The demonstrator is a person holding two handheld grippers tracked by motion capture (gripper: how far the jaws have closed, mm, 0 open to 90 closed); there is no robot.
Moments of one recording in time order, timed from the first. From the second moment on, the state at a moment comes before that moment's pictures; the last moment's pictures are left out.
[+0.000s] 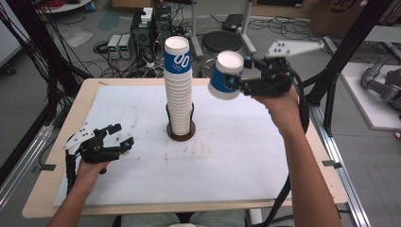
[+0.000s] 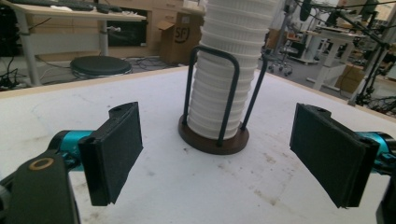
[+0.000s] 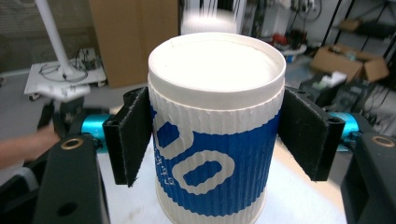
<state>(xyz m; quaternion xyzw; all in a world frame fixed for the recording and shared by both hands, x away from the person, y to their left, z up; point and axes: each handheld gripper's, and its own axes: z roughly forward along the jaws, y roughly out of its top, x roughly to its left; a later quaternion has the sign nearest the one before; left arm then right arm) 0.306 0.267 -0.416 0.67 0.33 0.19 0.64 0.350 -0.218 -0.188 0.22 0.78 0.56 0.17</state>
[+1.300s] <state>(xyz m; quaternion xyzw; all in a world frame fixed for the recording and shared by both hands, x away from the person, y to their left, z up) 0.301 0.248 -0.413 0.69 0.29 0.18 0.64 0.338 -0.206 -0.351 0.24 0.80 0.54 0.12</state>
